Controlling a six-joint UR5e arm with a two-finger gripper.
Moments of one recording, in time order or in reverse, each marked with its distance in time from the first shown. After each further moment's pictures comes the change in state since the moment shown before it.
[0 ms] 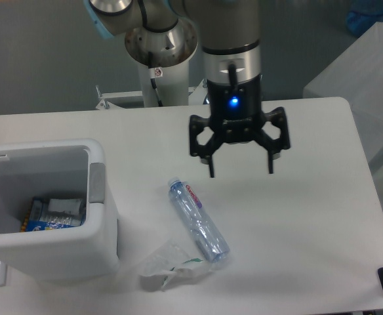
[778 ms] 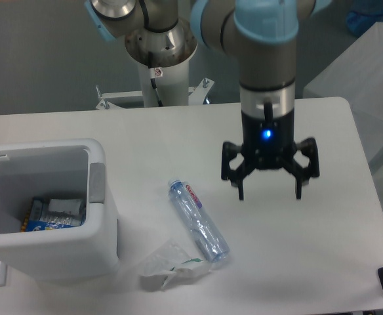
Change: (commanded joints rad) arm -0.021 -0.164 -0.008 0.173 -0.037 0.008
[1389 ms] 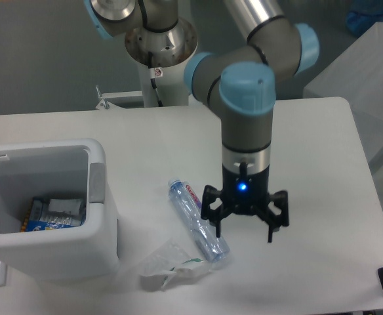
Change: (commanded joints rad) arm -0.043 -0.094 -0.055 0.032 -0.037 0.237
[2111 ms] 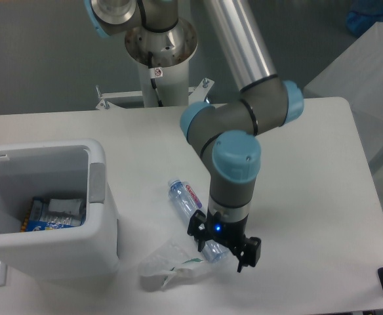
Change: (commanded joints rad) arm -0.058 -0.140 -0.006 0.005 0.009 0.178
